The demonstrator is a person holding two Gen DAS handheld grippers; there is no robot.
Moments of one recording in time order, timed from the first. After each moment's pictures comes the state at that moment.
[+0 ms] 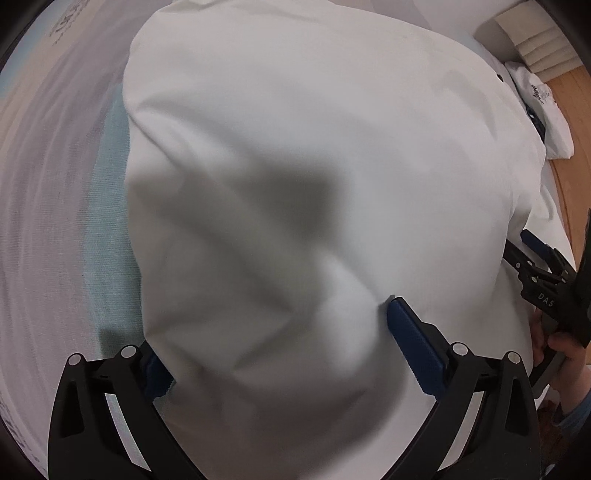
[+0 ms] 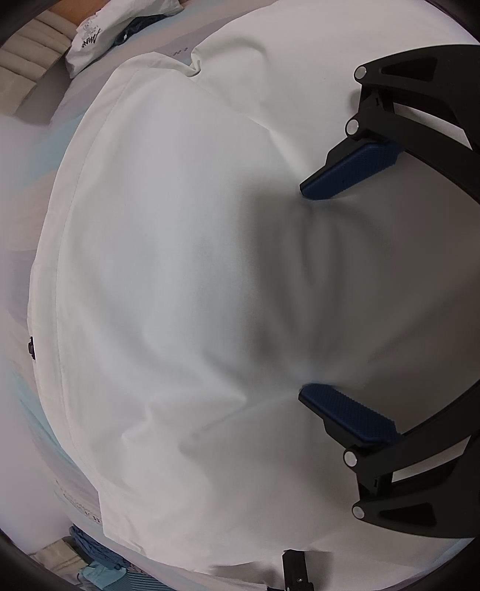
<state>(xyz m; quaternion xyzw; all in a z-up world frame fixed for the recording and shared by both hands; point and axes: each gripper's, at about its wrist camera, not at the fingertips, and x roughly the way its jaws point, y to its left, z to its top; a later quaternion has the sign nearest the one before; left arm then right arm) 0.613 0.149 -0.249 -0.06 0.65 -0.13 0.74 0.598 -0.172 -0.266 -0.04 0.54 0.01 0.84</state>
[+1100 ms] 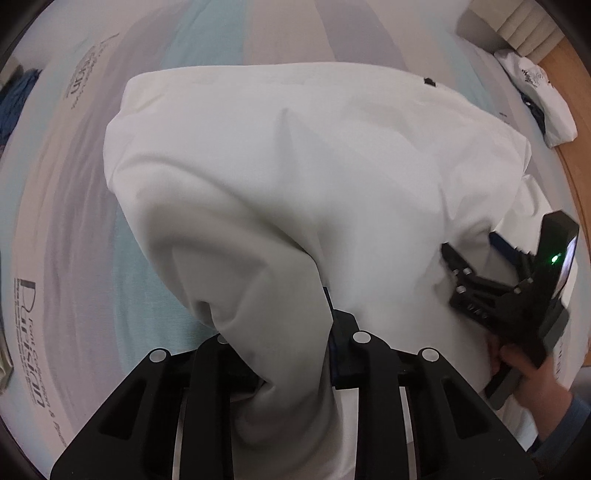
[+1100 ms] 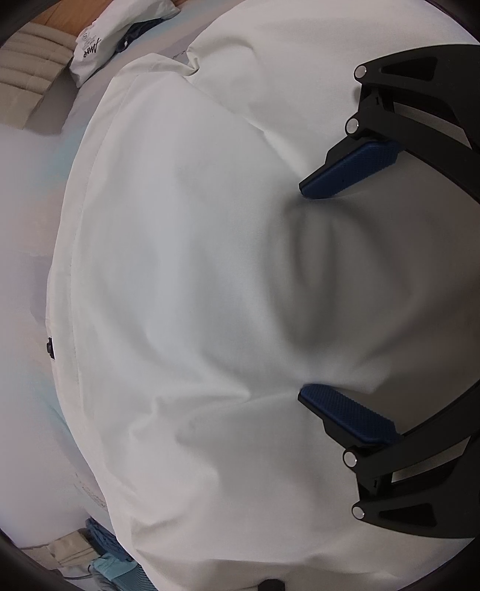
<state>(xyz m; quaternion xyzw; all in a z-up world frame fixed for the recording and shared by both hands) 0.589 0.057 -0.169 0.01 0.62 -0.08 0.78 0.576 -0.181 -0.279 -0.02 0.49 0.01 0.87</state>
